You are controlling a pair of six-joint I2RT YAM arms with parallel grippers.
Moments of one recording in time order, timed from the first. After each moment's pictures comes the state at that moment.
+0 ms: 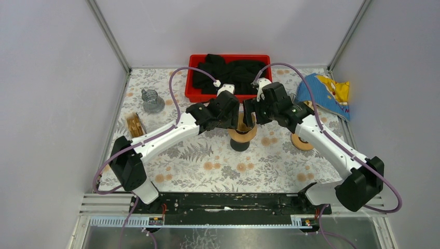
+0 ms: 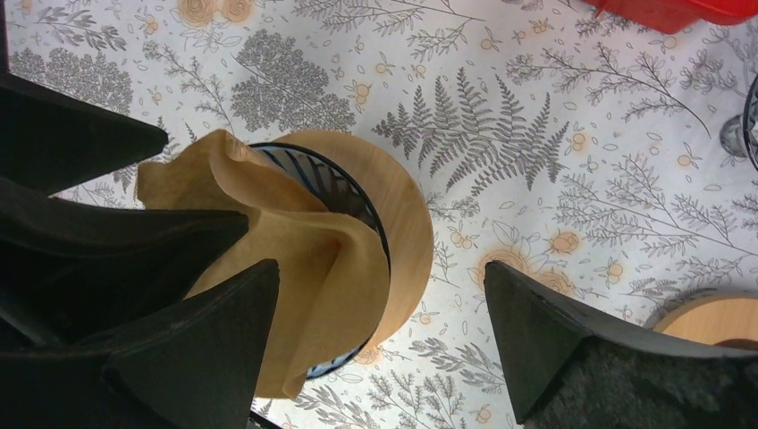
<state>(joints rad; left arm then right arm) -0.84 1.62 1.44 -0.68 -0.28 -0.57 0.57 1.34 1.22 -0.64 -0.02 0.22</state>
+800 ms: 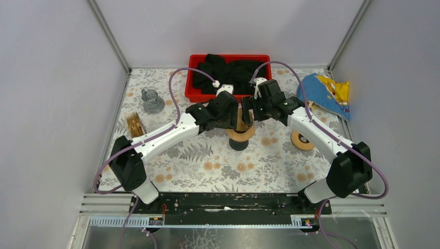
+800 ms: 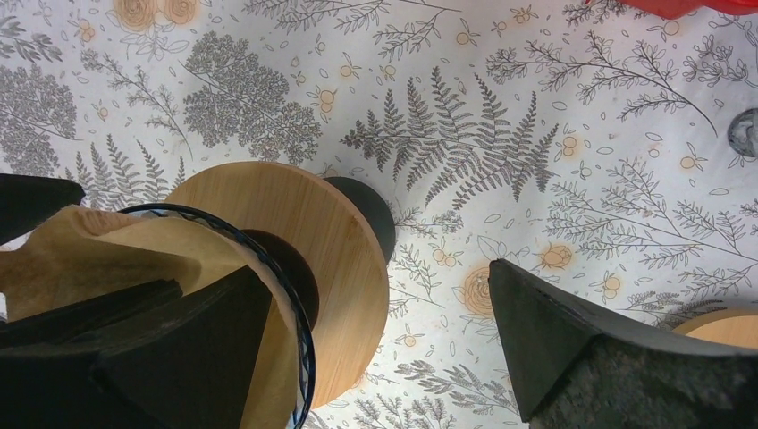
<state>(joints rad) -0.83 1.62 1.42 -0.67 -0.27 -0.57 0.53 1.49 1.25 -0.60 -0.03 0.21</state>
